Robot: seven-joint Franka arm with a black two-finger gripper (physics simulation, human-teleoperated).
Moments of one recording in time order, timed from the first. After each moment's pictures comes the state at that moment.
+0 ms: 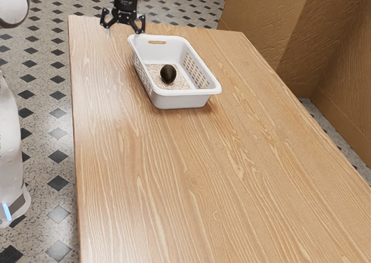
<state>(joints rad) 0.15 -0.19 0.56 -1.84 0.01 1.57 -0.67</state>
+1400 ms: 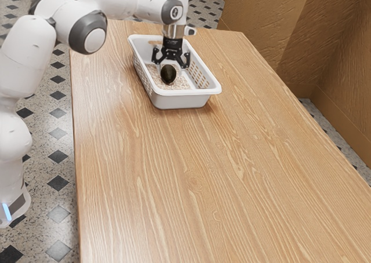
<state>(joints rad) 0.50 0.46 0.16 -1.42 -0.28 1.77 -0.41</state>
